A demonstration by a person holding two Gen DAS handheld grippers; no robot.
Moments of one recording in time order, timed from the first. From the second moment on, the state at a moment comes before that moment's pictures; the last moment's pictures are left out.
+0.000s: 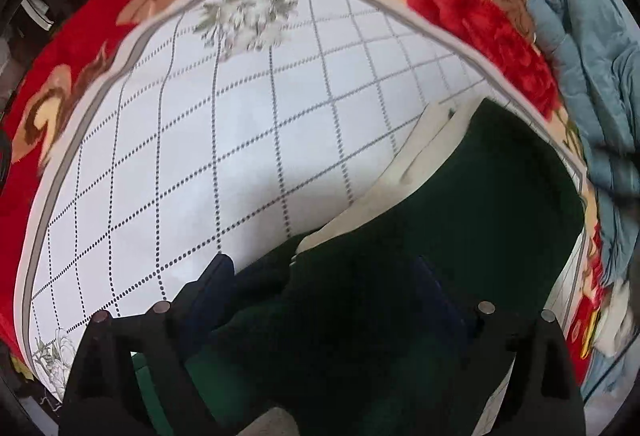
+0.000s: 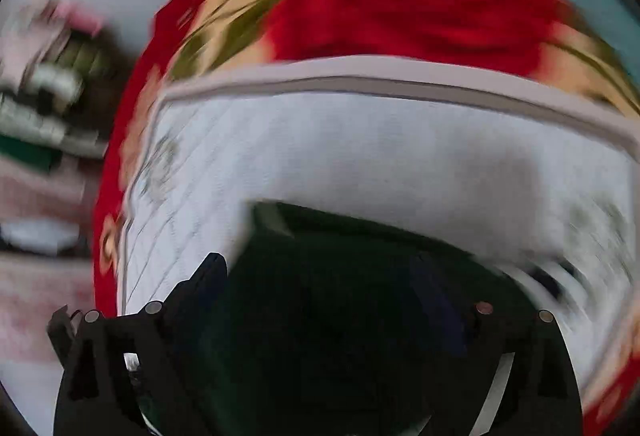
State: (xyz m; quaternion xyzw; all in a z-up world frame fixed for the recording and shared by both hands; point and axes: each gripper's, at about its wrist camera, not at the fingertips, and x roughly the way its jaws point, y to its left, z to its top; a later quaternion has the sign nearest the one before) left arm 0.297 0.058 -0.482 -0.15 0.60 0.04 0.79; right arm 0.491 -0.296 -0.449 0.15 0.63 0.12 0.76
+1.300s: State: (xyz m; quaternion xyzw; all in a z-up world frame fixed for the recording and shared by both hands) left arm 0.271 -0.098 -0.491 0.00 0.63 0.02 0.77; right arm 0.303 -0.416 -0.448 0.18 0.71 0.03 0.68
